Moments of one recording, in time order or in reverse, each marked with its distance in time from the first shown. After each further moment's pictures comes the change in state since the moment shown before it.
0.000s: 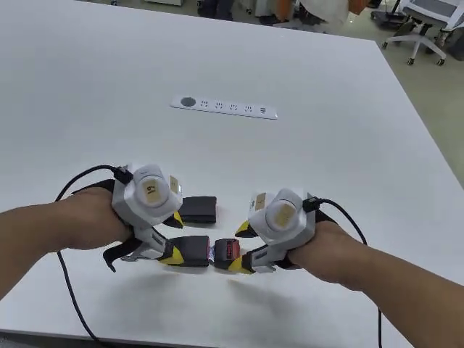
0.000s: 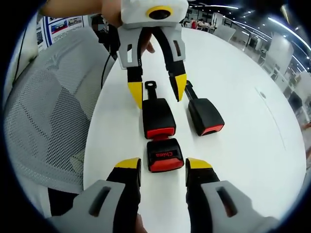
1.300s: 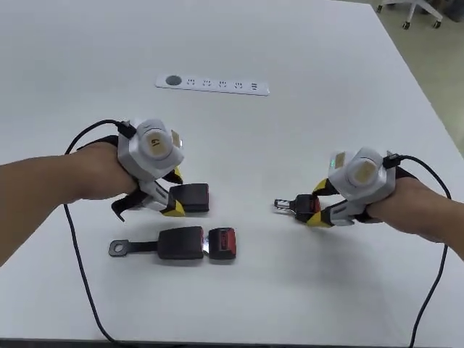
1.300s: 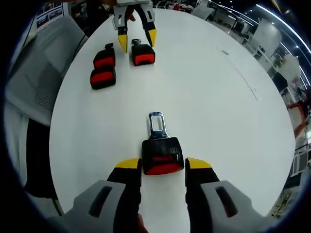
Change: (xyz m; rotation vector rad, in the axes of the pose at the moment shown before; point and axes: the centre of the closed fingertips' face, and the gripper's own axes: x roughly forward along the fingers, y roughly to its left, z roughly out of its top) left arm 0.030 0.070 0.012 0.044 0.054 0.010; right arm -0.064 -0.099 -0.139 0.092 0.179 -0.137
